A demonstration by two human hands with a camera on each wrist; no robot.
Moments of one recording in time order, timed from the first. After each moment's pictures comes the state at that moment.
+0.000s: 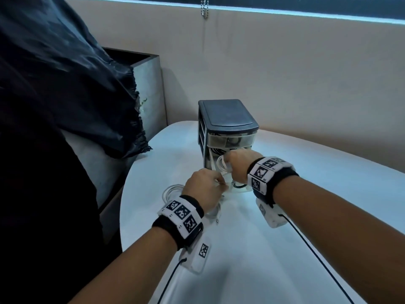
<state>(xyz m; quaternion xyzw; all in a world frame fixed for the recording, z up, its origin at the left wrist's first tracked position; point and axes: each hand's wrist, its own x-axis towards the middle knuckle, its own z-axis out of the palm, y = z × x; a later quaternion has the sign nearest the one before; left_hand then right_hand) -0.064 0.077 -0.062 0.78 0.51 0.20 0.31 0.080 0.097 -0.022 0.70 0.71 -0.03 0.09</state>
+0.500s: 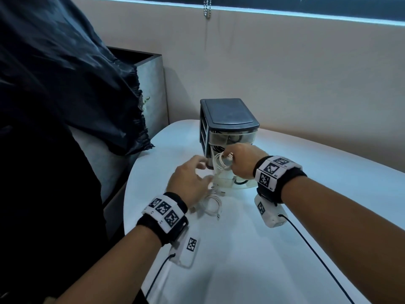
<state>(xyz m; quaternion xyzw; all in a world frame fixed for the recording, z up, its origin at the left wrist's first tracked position) -0.098 0.079 -0.062 0.73 0.52 0.29 0.33 0.083 0.085 -0.012 0.71 0.70 -0.08 -0.02</state>
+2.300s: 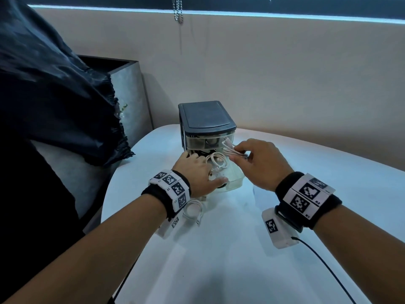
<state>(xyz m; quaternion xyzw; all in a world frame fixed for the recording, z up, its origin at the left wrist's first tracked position) -0.027 0.111 -0.045 0.92 0.39 -0.03 -0.04 0.142 0.027 0.000 0.70 0.66 -0.06 -0.28</state>
